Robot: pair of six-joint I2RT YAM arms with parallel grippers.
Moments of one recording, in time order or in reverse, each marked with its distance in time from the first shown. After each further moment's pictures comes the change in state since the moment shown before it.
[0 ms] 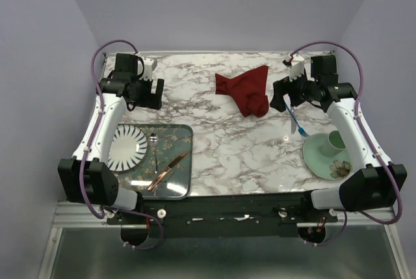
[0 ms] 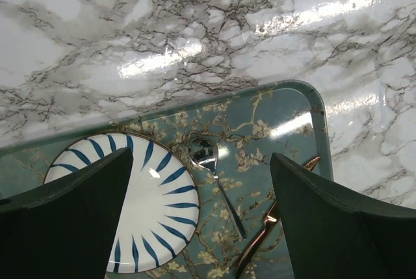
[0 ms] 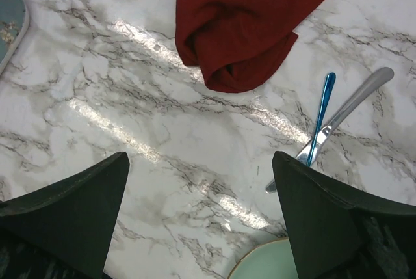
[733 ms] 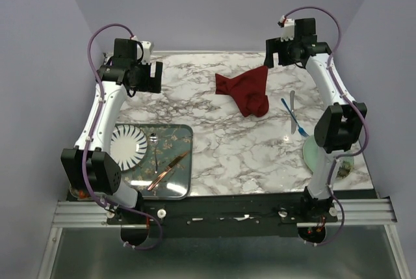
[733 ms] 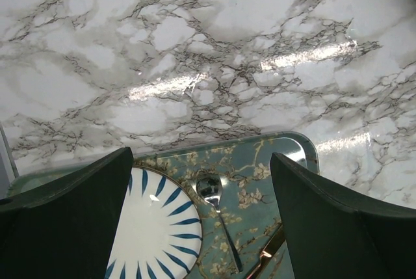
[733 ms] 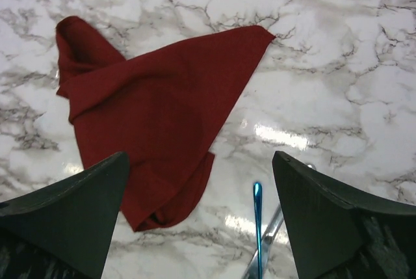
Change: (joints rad) left arm 0.000 0.103 0.203 0.019 -0.042 -0.059; right arm -0.002 0.586 0.616 0.066 0.195 0.196
